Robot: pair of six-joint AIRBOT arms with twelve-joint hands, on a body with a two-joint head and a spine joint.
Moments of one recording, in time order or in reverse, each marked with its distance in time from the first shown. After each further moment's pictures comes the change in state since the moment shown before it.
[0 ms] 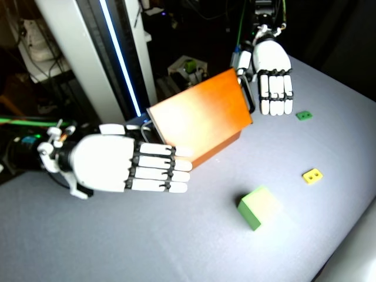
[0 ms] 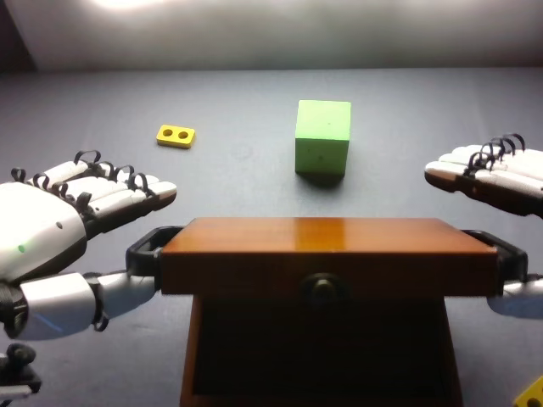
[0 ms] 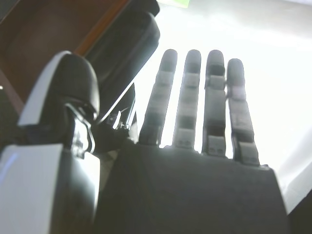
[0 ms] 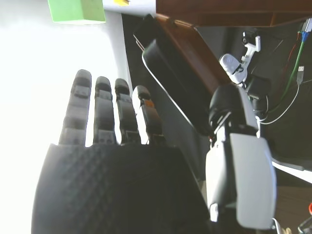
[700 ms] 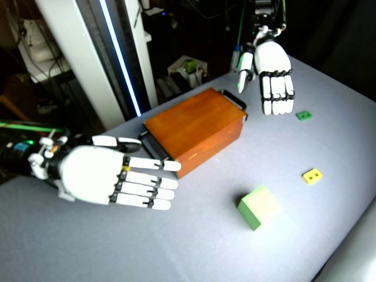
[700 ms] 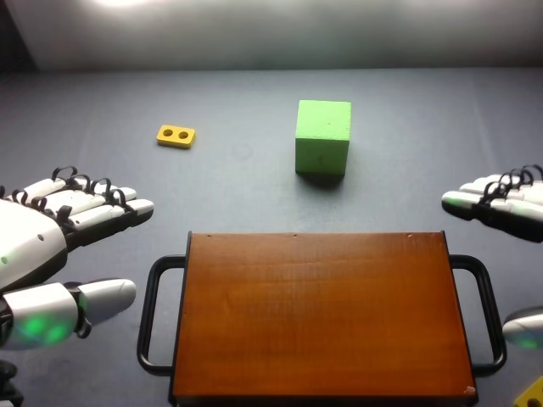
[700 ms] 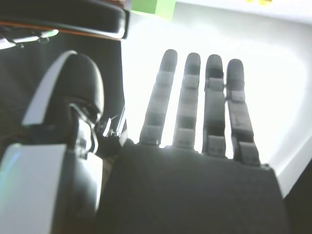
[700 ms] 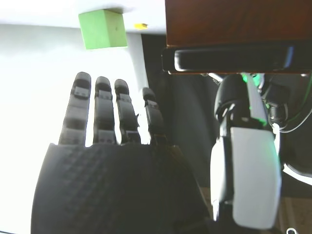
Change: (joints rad) left arm 0.059 0.006 -0.007 -0.061 -0.009 0.004; right arm -0.086 -0.020 -0.002 0.074 0.002 -0.003
